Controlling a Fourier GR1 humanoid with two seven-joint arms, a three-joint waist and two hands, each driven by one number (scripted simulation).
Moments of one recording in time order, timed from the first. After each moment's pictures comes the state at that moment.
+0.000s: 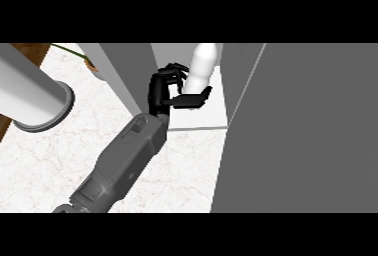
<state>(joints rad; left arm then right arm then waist) -0.86 0.00 -0.32 -0.59 0.54 0.56 -0.49 0.24 -0.33 0.58 -2.49 0.05 -0.29 0.22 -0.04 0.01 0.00</state>
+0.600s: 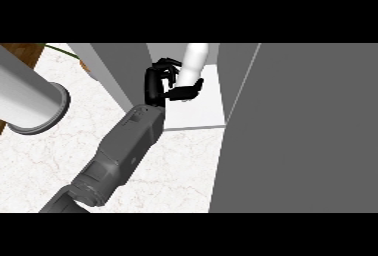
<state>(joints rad) -1.01 0.00 -0.27 -0.30 0.55 0.63 -0.61 0.28 -0.35 0.54 -2.49 0.02 -0.25 0.15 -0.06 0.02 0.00</state>
